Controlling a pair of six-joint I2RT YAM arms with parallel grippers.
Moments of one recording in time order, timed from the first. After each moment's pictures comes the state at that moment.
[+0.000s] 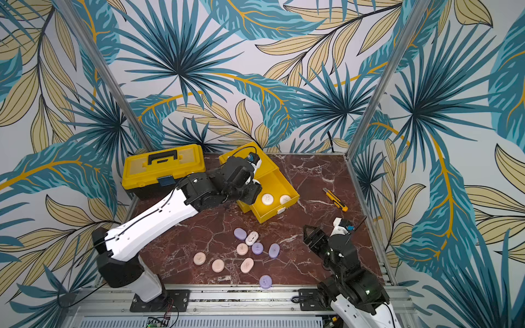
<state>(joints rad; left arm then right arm) -0.95 1.72 1.93 -0.96 -0.25 -0.32 0.43 0.25 0.59 -0.83 0.16 1.04</state>
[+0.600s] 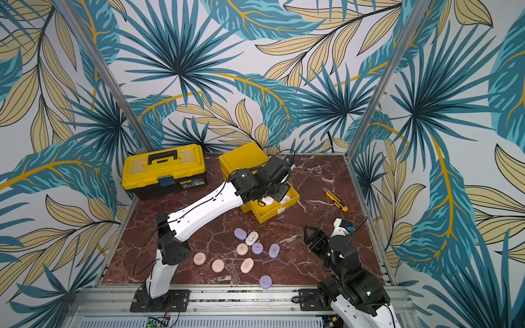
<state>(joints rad) -0.98 2.13 2.30 -0.99 -0.28 -0.17 0.43 0.24 0.59 -0.85 0.16 1.04</state>
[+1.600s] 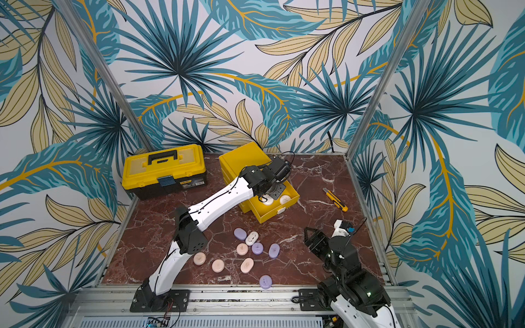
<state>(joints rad) -0.91 2.33 2.44 -1.09 -0.28 -0.14 0.43 0.23 0.59 -0.88 0.16 1.04</state>
